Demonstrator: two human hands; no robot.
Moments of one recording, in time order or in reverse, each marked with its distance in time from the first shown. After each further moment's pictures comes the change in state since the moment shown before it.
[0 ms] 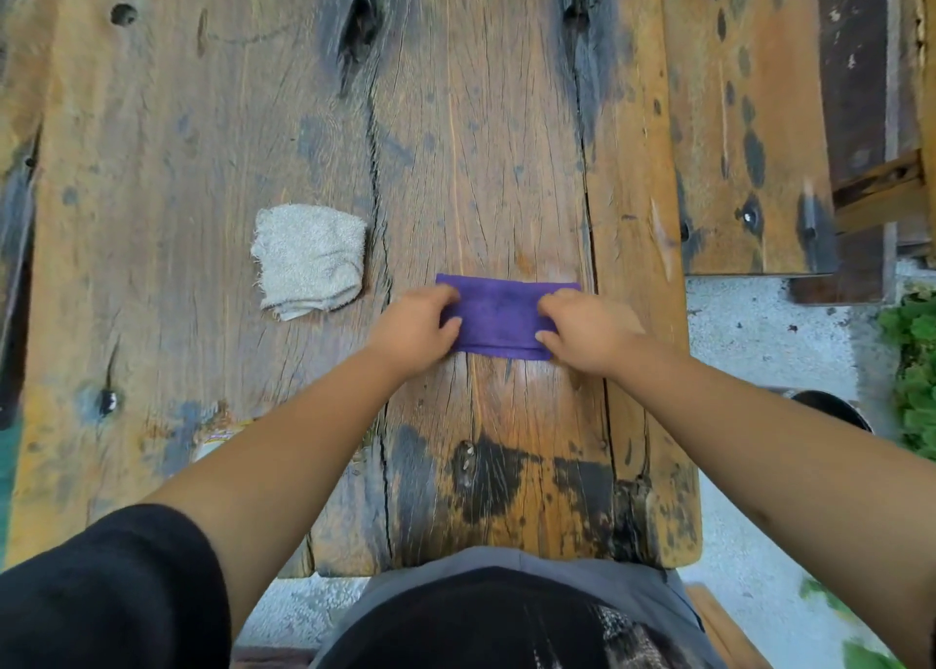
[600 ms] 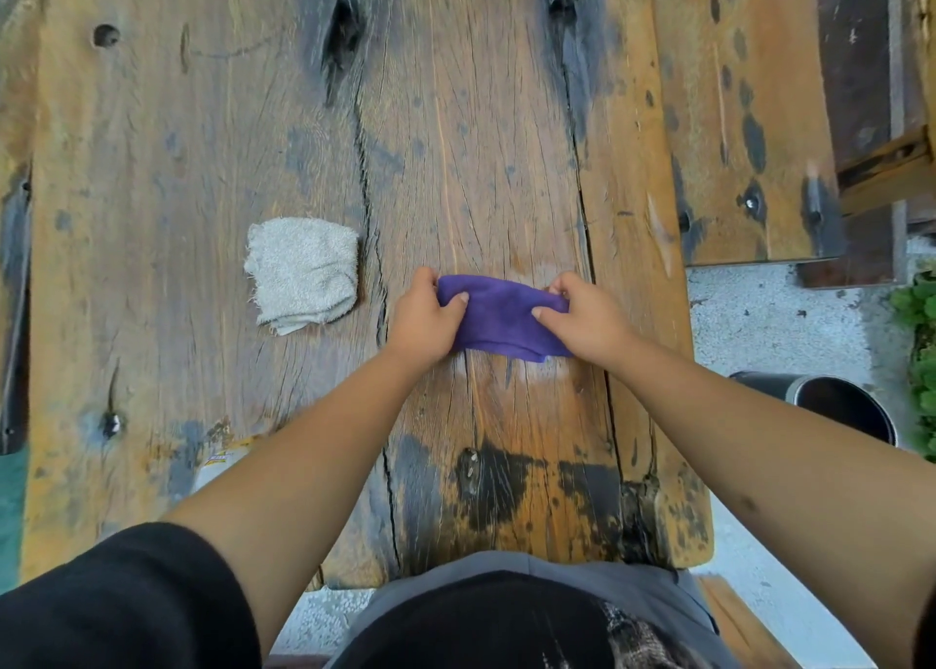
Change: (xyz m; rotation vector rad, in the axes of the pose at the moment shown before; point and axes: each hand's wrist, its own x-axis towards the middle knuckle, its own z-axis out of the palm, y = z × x) left_hand 0.020 0.025 0.004 -0.411 0.164 -0.324; right_hand 0.015 0.007 0.016 0.709 0.175 0.288
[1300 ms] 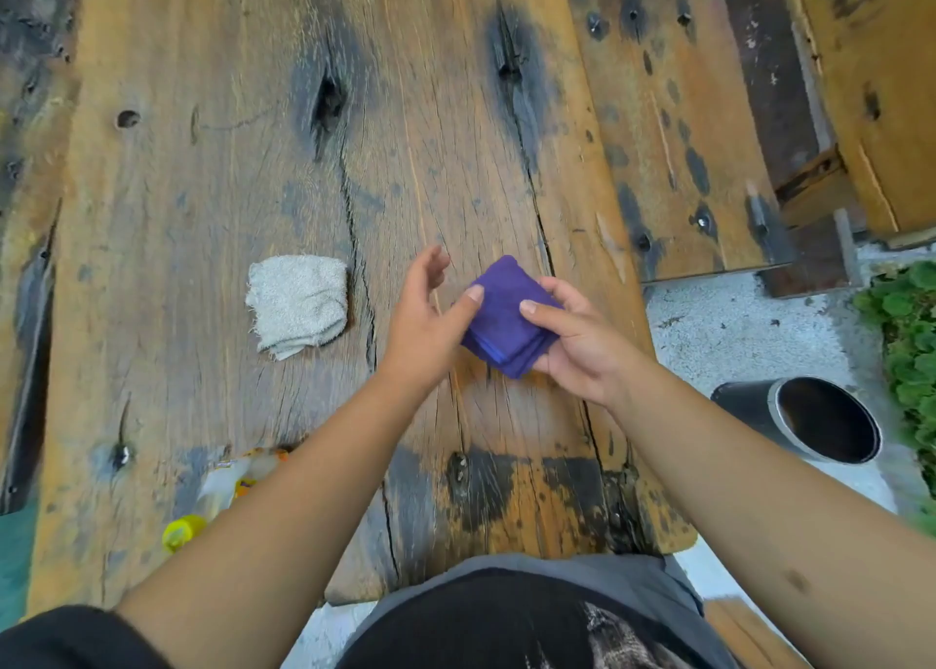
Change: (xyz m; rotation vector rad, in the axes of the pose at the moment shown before) left_hand -0.083 0.085 -0.028 -0.456 -0.029 0.162; right_hand -0.091 -0.049 -0.038 1.423 -0.230 0.097
